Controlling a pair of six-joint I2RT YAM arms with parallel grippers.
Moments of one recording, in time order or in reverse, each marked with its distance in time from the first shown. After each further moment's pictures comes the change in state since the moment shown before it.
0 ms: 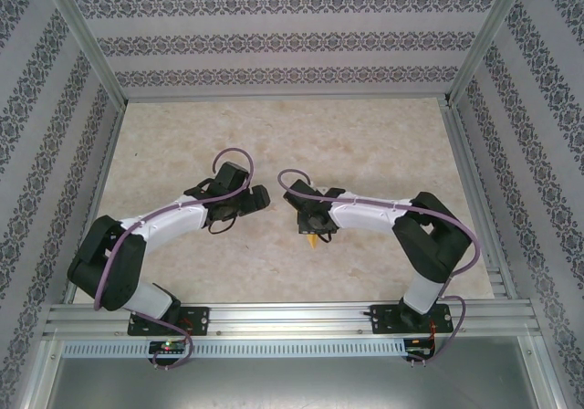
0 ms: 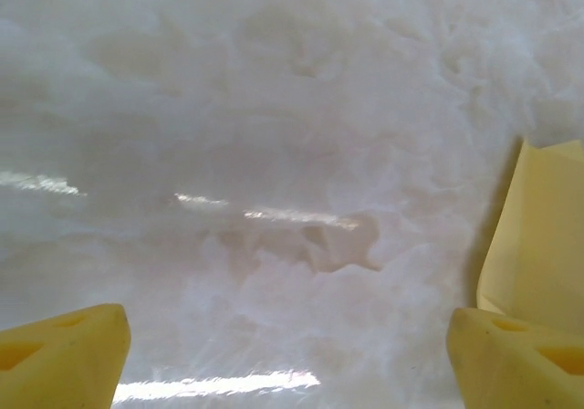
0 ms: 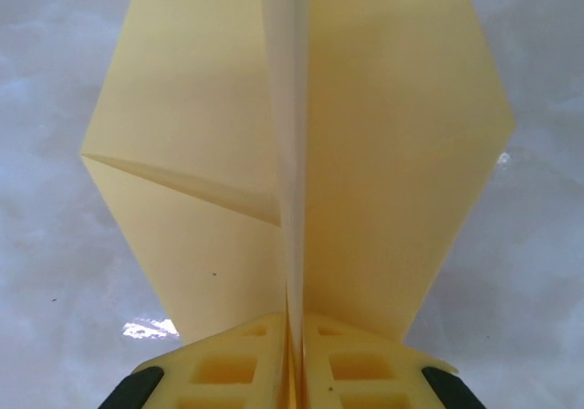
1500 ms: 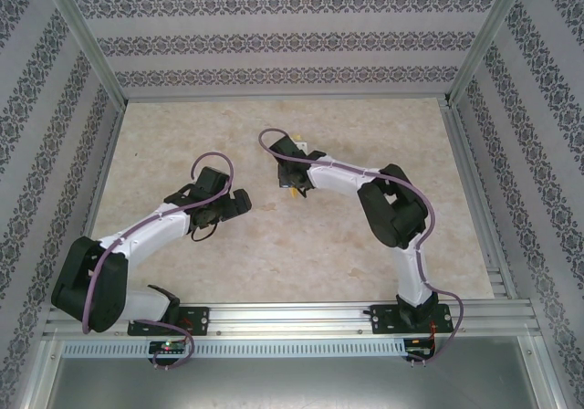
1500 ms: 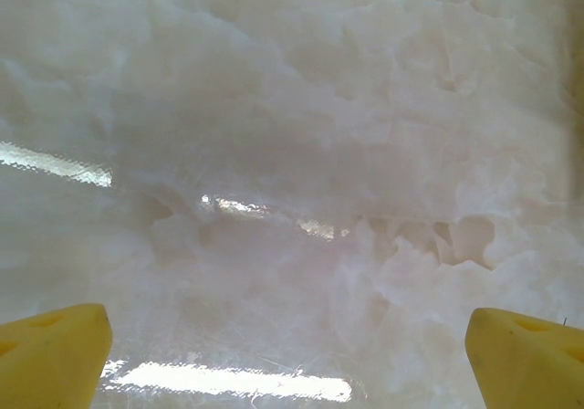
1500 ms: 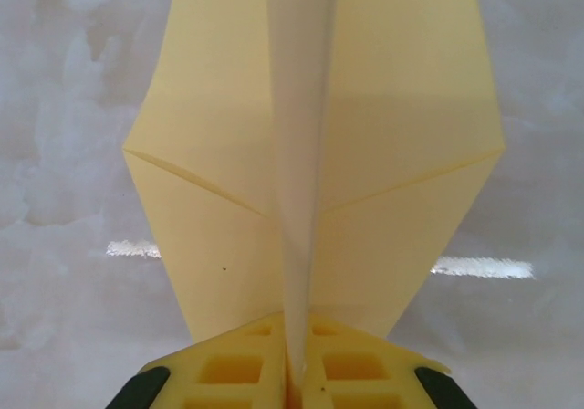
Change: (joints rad) left arm 0.098 -0.143 -0.080 -0.115 -0.039 0.040; right arm -0.142 0.364 0.490 0.102 0.057 -0.224
